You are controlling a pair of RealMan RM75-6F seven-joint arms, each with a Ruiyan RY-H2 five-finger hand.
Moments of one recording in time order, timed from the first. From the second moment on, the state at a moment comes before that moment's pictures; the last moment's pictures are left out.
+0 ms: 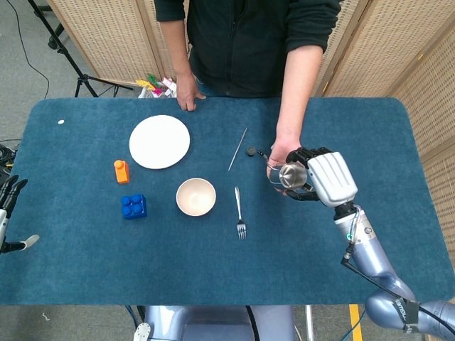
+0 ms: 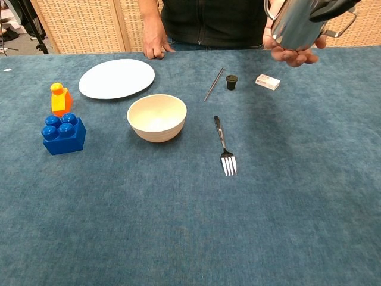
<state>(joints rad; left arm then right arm) -0.16 -0.92 -0.08 -1.76 1.39 1.36 -0.03 0.63 -1.19 0.33 -1.83 -1.23 1.17 -0.26</state>
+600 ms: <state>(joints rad) -0.16 -0.92 -0.08 -1.77 1.38 1.35 -0.02 0.58 -1.09 0.32 -1.91 -1.24 1.20 -0.20</state>
